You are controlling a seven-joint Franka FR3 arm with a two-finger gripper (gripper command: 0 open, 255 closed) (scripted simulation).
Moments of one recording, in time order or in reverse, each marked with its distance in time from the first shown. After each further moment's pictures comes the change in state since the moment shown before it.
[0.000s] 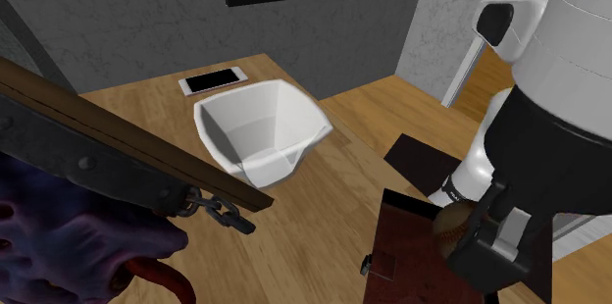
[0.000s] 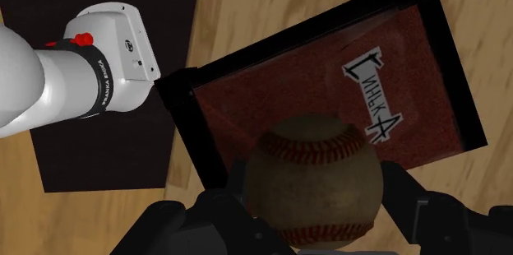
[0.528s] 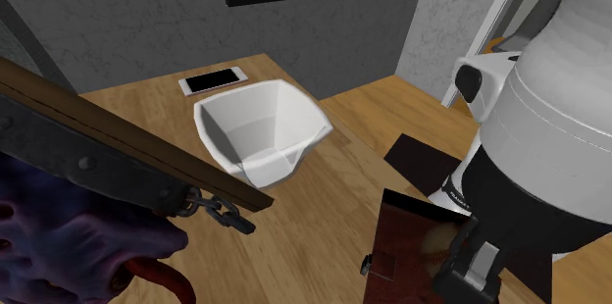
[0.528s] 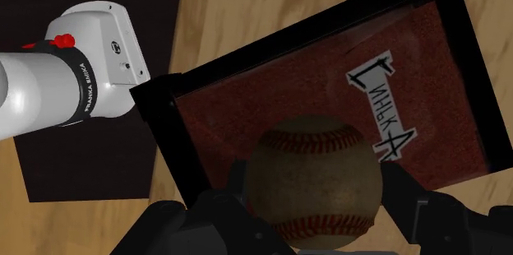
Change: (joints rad) arm 0.013 -0.024 0.036 -0.102 0.032 0.085 -0.007
